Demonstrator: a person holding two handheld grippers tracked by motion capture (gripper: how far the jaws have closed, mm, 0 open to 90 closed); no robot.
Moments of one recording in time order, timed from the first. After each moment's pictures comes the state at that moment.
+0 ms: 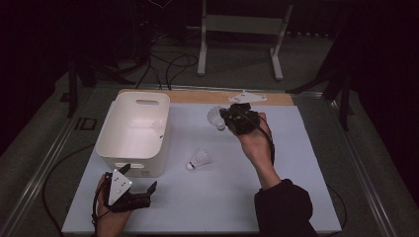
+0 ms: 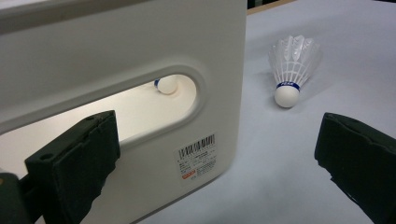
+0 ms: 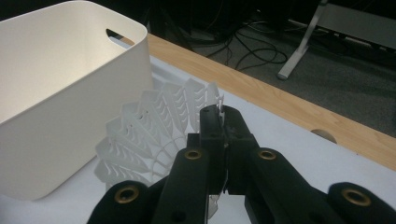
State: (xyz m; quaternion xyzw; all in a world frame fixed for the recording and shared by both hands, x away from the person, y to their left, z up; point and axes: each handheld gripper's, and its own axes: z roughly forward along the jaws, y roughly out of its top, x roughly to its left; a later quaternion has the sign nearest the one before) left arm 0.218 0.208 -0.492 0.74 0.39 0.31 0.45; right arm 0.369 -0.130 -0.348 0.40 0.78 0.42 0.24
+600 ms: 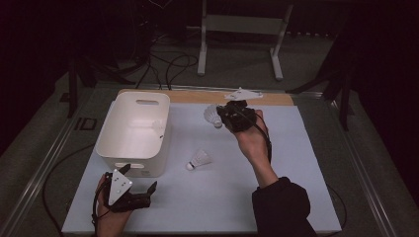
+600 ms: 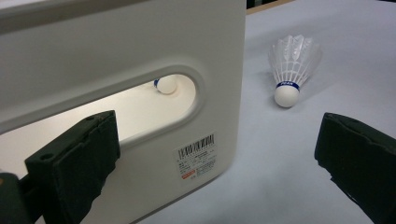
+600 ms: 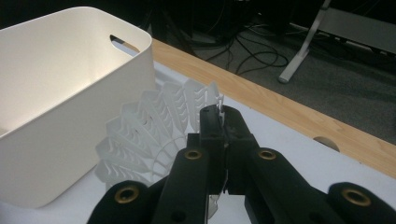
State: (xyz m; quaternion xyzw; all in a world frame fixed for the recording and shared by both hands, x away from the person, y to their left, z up) left arm 0.218 0.207 -0.492 0.74 0.39 0.31 0.45; right arm 0.372 -0.121 -0.343 0.39 0.78 0.42 0.25
